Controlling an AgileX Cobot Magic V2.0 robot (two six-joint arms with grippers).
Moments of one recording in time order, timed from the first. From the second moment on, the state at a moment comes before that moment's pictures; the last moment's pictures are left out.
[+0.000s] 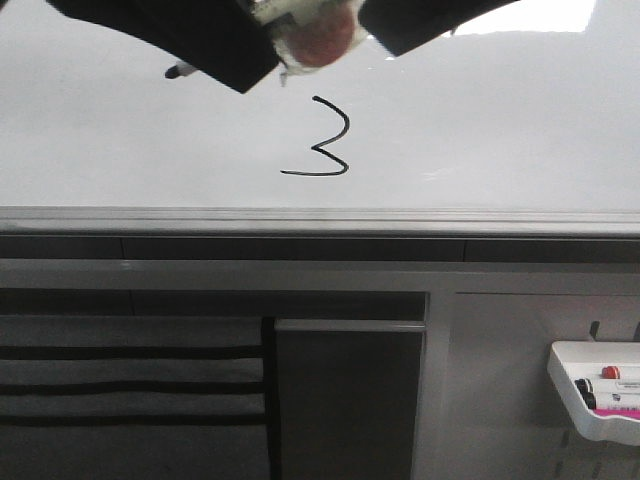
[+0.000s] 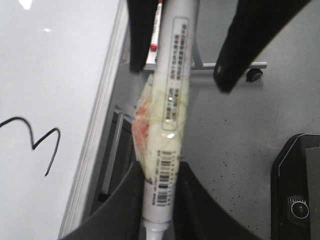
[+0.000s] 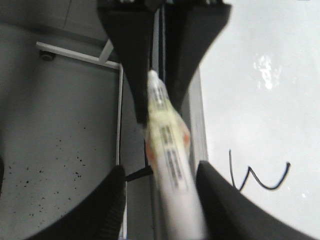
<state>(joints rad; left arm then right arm) -0.69 1.25 -1.04 -0.48 0.72 1.09 0.66 1.10 -0.97 0.50 0.62 -1.31</state>
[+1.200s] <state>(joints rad) -0.14 1.42 -0.88 -0.87 0.24 0.85 0.32 0.95 -0.97 0.50 0.83 -1.07</state>
